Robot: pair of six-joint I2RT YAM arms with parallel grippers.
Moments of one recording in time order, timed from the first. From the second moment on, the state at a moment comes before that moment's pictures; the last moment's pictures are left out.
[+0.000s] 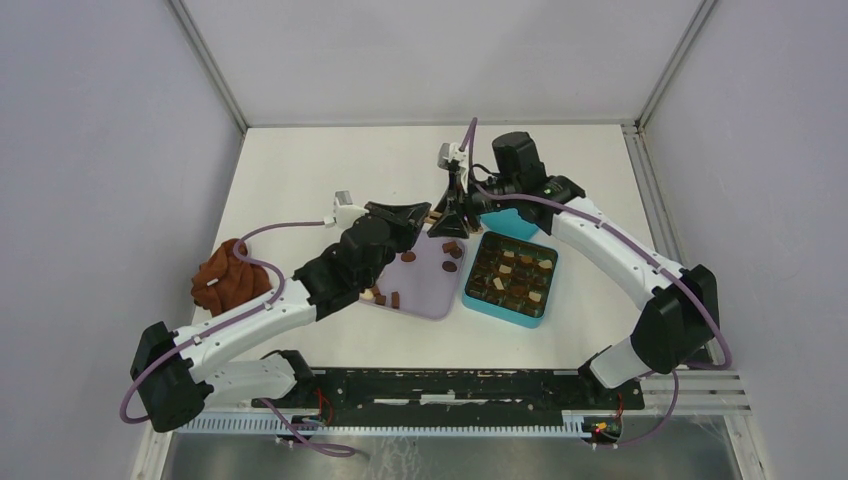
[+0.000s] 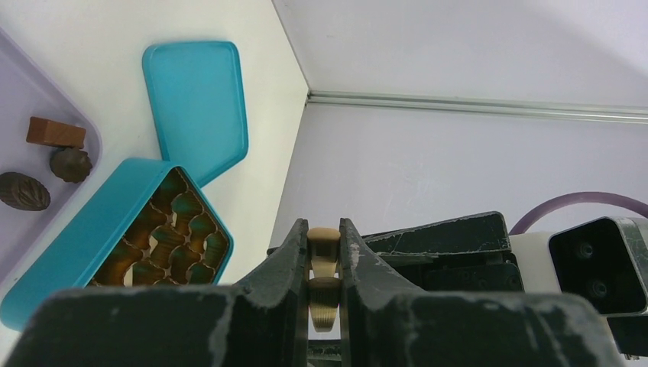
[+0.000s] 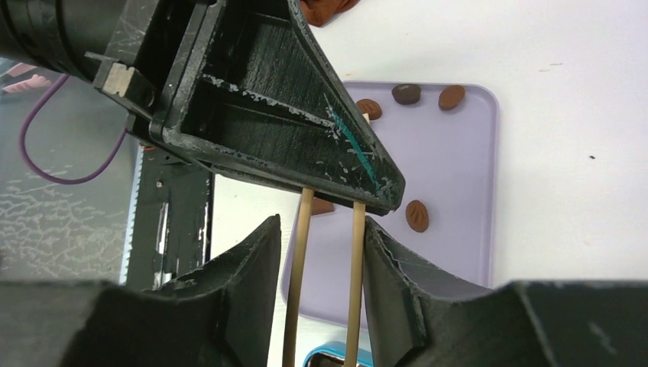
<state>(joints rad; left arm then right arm) -0.89 1.10 0.82 0.01 -0.54 -1.59 0.57 1.52 1.33 -0.37 -0.94 -0.23</state>
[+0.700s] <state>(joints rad) -0.88 1.10 0.83 -0.04 -0.54 -1.62 0.59 1.51 1.32 -0.34 -0.88 -0.22</state>
